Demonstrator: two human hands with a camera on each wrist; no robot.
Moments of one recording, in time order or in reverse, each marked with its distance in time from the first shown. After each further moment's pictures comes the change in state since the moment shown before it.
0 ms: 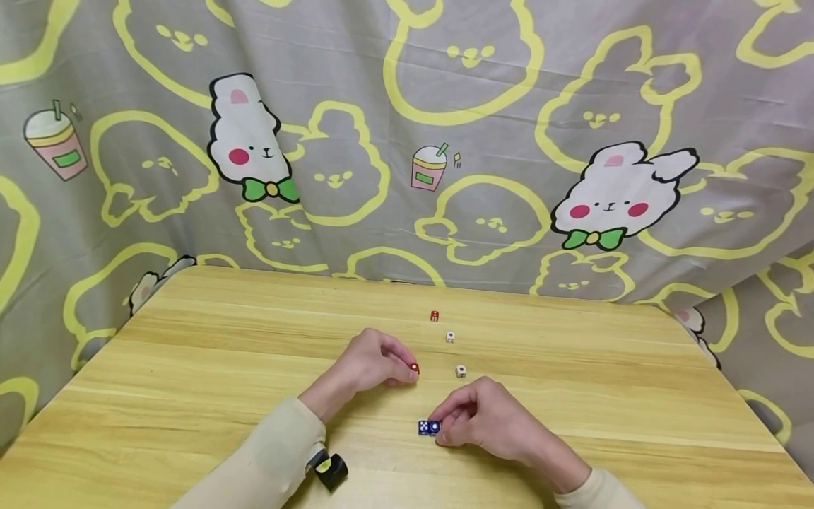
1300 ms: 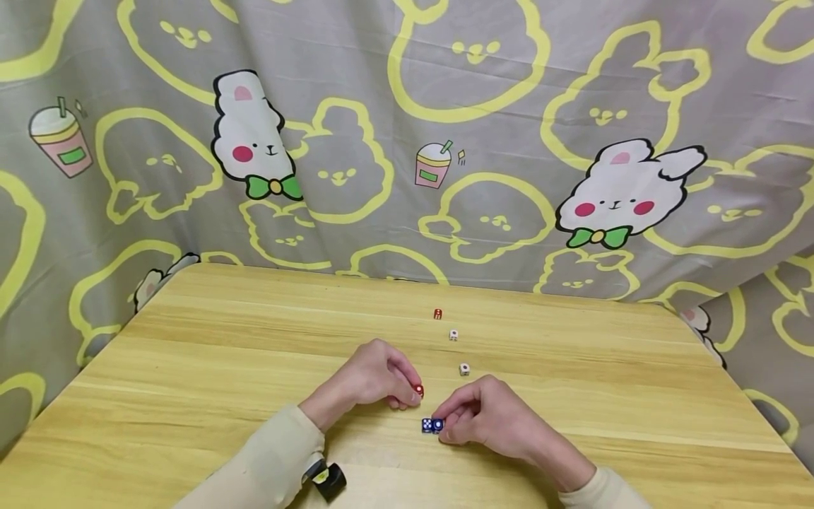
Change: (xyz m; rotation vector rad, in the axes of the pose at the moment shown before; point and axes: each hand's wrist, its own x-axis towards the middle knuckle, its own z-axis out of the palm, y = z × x) left_hand -0.014 -0.007 0.004 -0.010 -0.140 0.034; right_hand 0.001 0.000 0.000 -0.007 0.000 0.006
